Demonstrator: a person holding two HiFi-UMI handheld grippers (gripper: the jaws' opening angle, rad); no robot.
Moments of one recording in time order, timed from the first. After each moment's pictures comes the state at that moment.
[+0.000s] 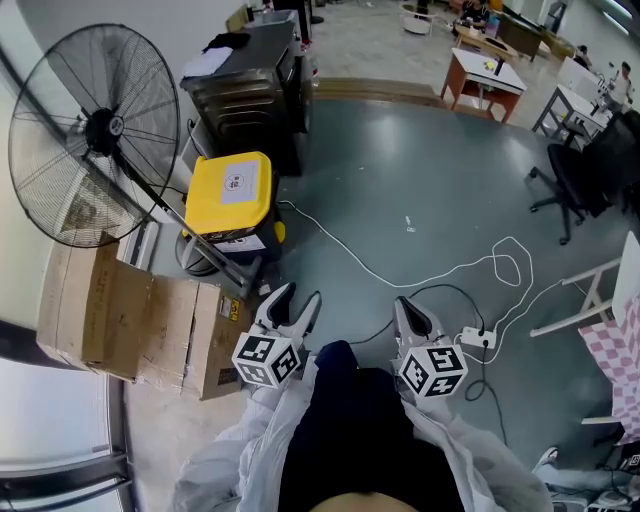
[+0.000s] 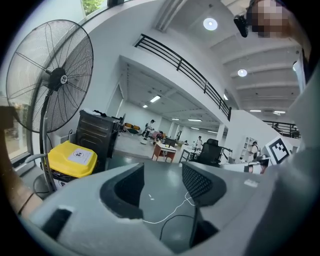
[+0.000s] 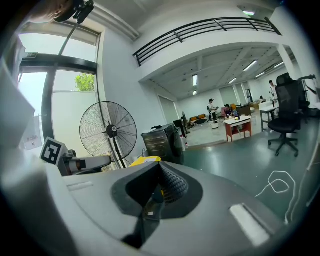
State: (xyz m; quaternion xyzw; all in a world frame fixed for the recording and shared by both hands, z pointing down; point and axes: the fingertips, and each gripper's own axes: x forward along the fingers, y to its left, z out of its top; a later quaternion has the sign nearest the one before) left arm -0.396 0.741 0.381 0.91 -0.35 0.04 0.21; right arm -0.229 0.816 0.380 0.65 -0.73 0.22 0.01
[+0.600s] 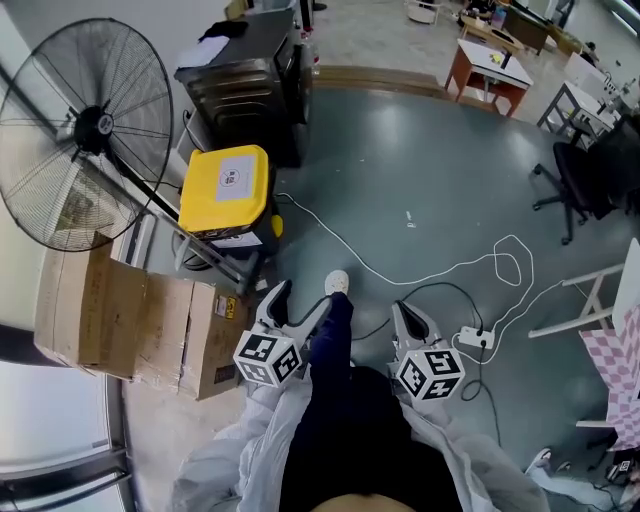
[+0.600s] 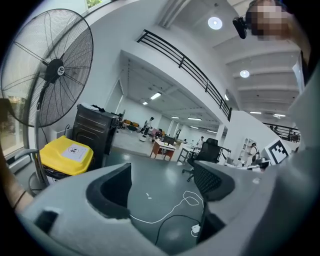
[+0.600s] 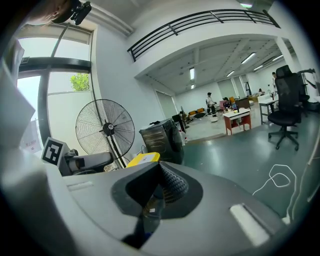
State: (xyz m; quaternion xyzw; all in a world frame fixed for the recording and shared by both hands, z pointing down) left arm -0.372 0.712 0.396 0.91 -0.33 0.04 0.22; right arm -0.219 0.790 0.402 0.64 -0.72 0.26 0.01
